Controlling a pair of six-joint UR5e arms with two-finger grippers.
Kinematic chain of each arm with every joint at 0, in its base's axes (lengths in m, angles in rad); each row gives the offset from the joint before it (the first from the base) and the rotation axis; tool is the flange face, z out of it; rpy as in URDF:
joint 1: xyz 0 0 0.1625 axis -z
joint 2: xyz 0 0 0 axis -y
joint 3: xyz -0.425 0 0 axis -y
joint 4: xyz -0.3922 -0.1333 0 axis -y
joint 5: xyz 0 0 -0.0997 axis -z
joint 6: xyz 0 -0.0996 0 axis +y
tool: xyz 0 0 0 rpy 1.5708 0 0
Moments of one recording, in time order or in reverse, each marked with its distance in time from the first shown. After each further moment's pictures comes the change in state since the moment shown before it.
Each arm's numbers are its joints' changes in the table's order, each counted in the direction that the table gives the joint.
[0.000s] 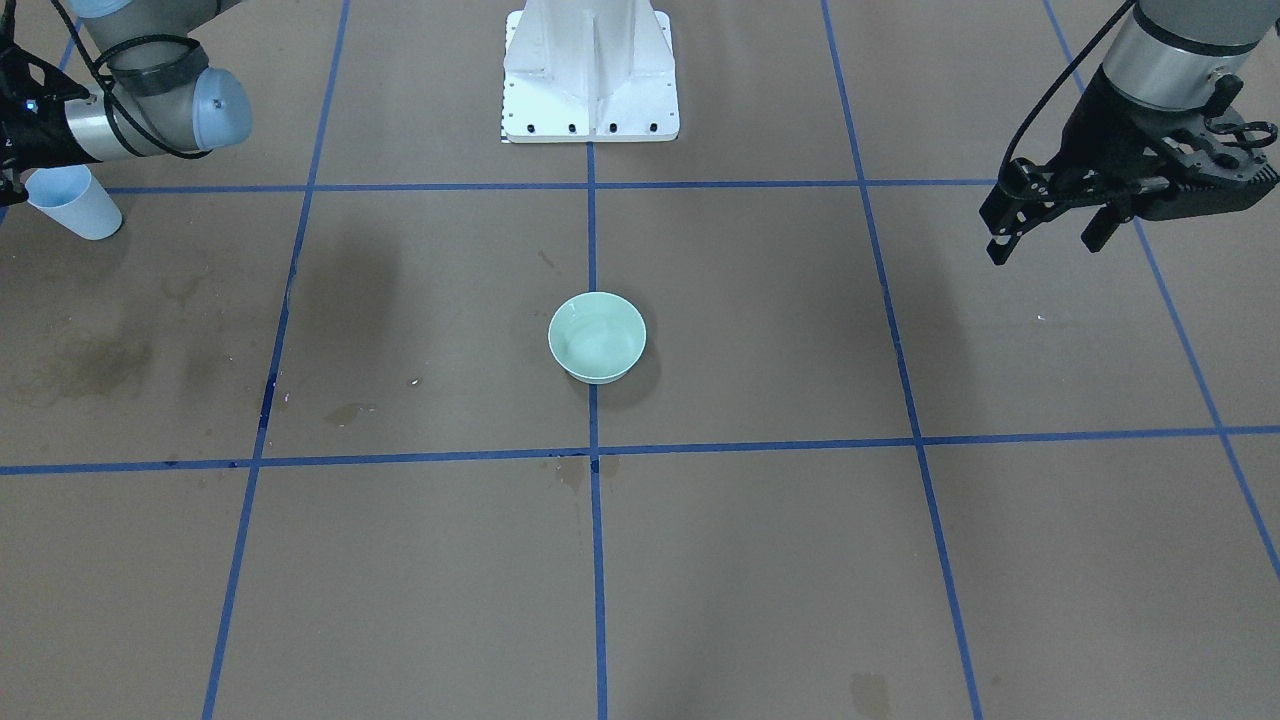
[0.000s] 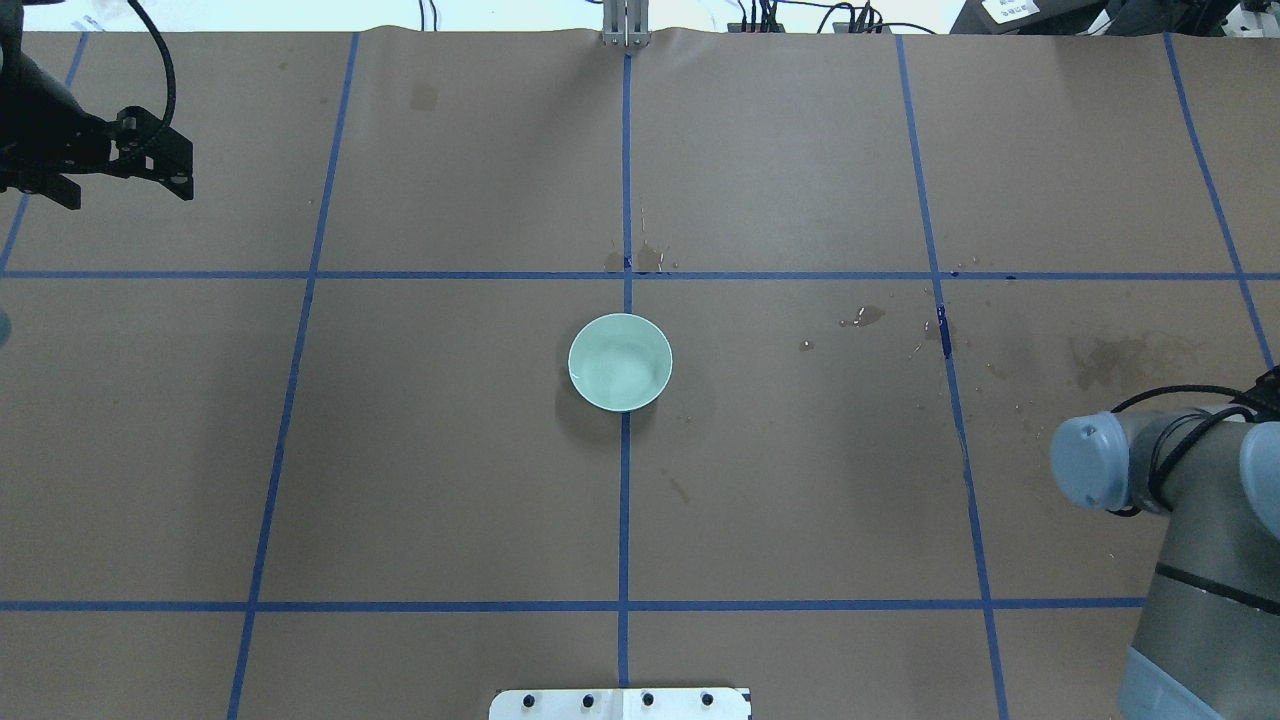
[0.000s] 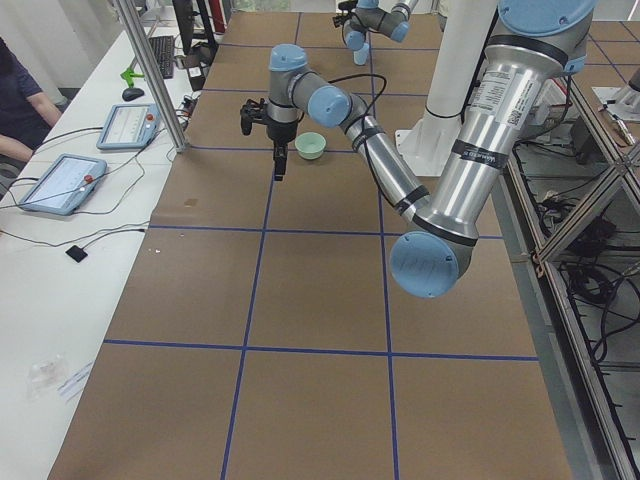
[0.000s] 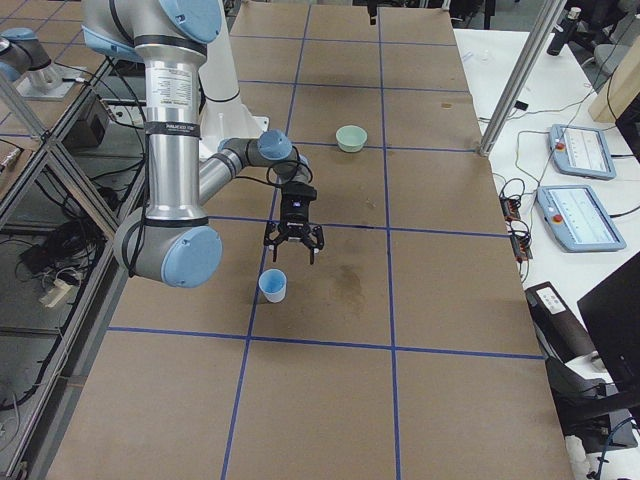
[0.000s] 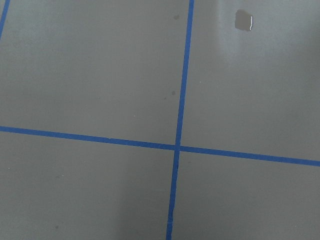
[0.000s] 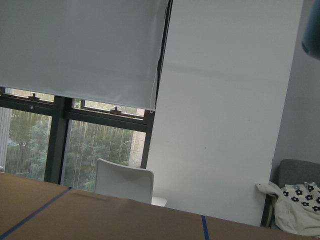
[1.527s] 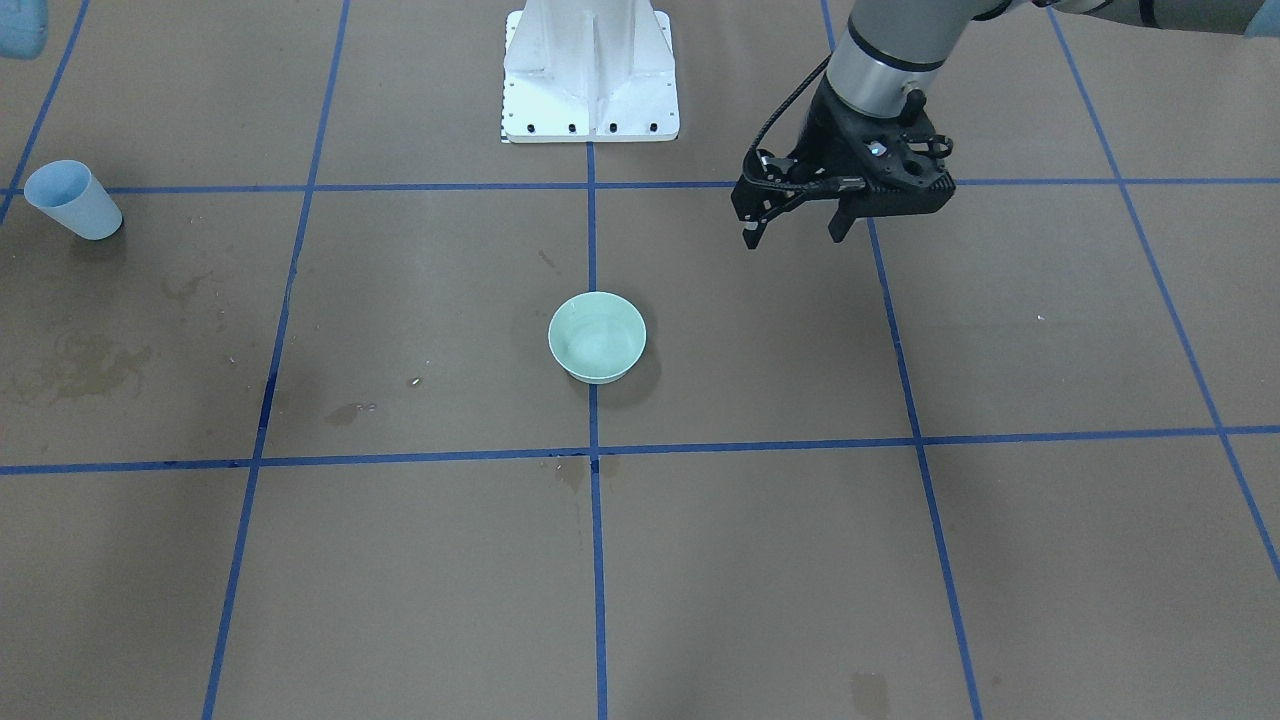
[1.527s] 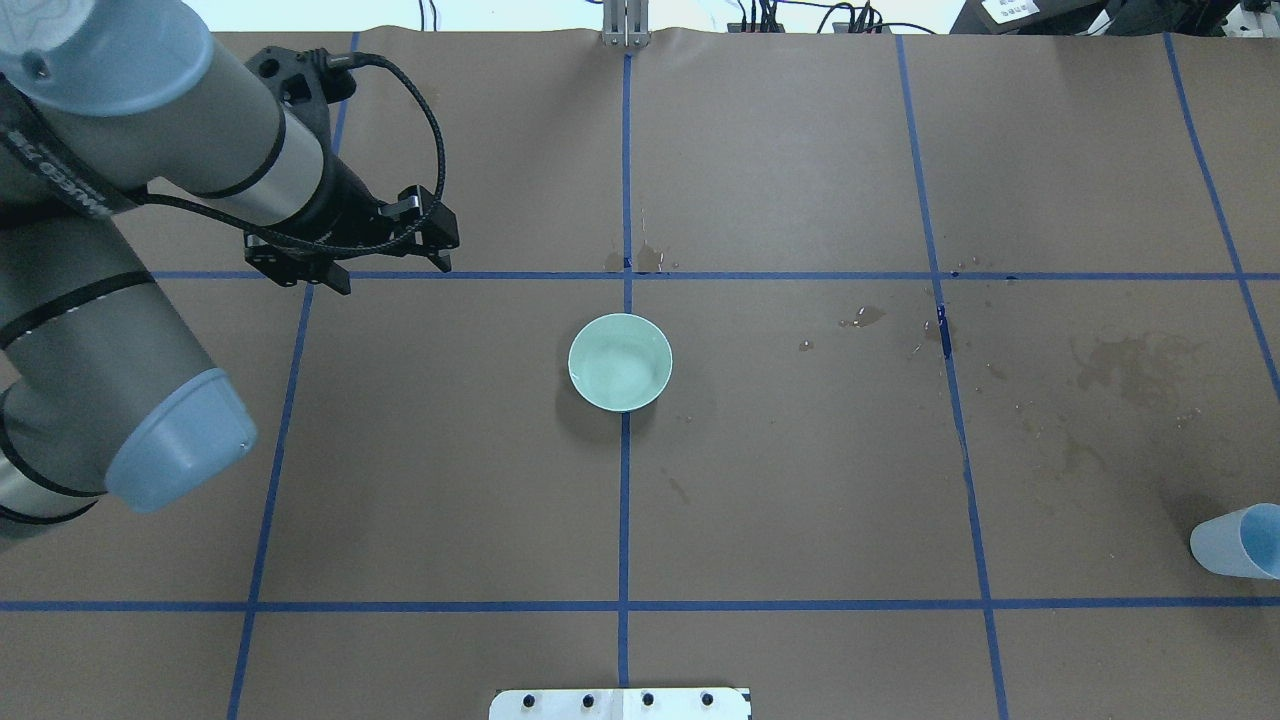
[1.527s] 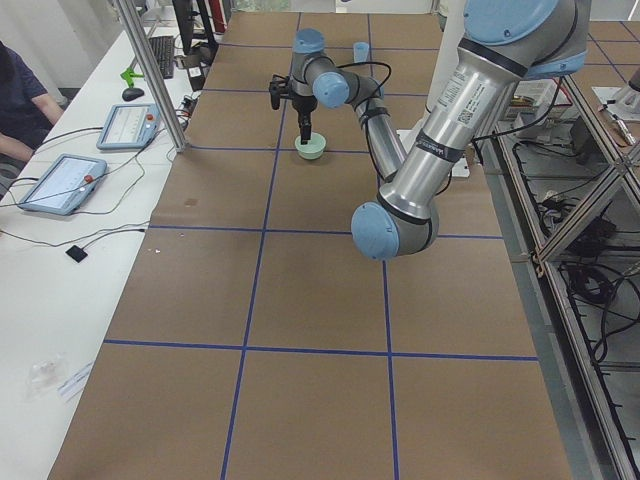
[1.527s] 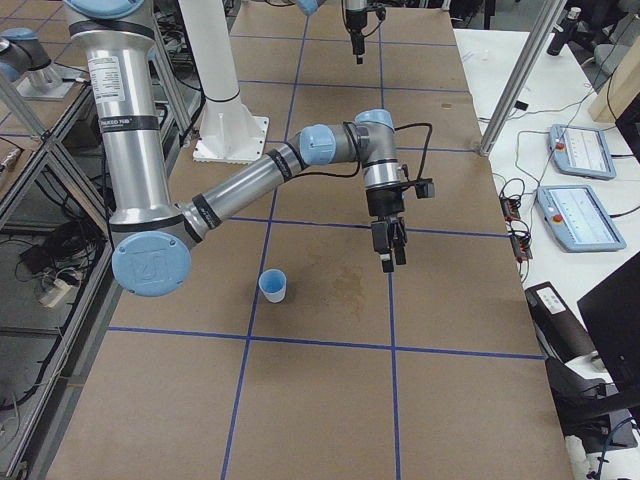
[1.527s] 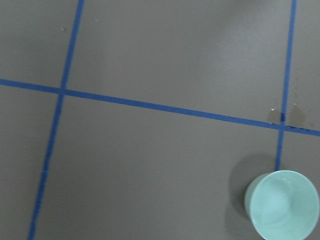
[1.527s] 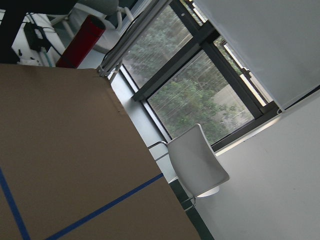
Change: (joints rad) left arm -0.310 -0.215 0.122 -0.197 0.053 0.437; right arm -0.706 0.115 -0.089 0.763 0.244 1.784
